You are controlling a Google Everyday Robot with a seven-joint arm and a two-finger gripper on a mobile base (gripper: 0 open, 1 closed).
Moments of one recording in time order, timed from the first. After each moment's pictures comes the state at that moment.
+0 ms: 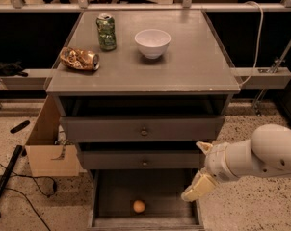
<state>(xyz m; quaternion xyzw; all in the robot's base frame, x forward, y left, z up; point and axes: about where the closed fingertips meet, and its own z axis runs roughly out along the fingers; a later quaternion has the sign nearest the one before) 0.442 -0.138 0.650 -0.52 0.79 0.18 0.28</state>
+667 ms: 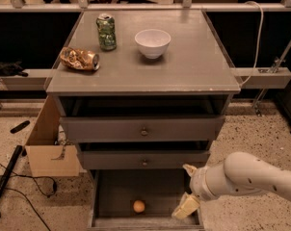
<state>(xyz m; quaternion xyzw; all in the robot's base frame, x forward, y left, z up) 0.434 -0.120 0.526 -0.53 0.78 0.20 0.25</state>
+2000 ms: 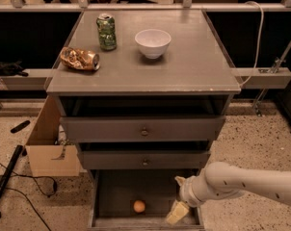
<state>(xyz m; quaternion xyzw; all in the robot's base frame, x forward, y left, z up) 0.440 -0.105 0.408 -0.53 0.79 0.23 0.20</state>
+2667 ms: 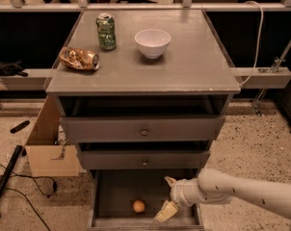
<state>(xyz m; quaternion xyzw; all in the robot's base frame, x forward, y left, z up) 0.464 -0.066 0.364 -0.52 0.77 0.26 0.26</state>
